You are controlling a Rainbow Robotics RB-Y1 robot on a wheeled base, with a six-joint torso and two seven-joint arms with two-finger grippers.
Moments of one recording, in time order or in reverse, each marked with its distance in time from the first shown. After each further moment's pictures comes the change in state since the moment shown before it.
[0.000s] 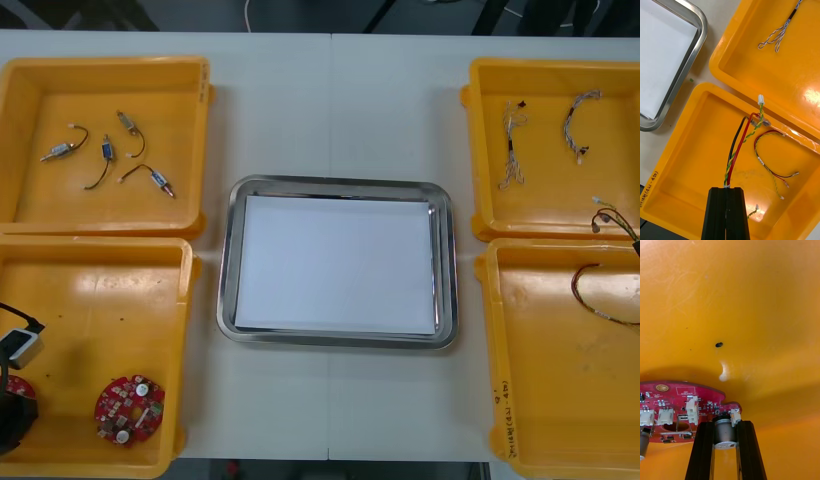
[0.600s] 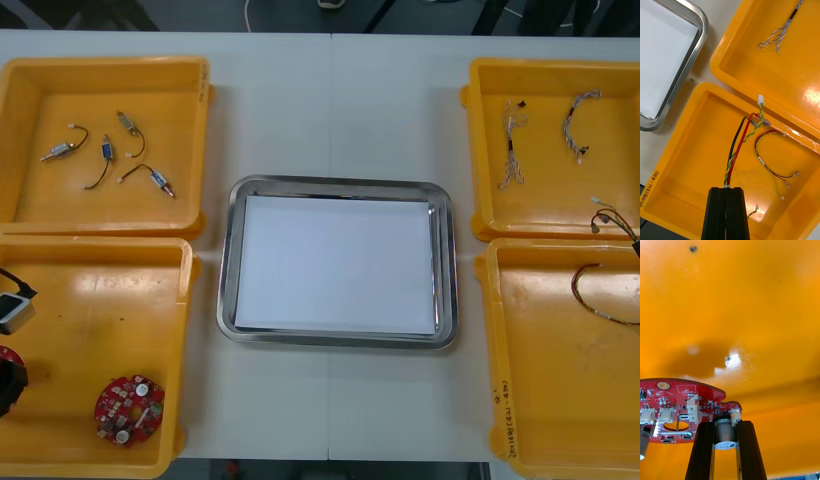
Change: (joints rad) right arm 0.000 0.000 0.000 0.000 -0.003 0.000 0.000; left arm 0.001 0.000 0.215 -0.083 0.079 0.245 0.000
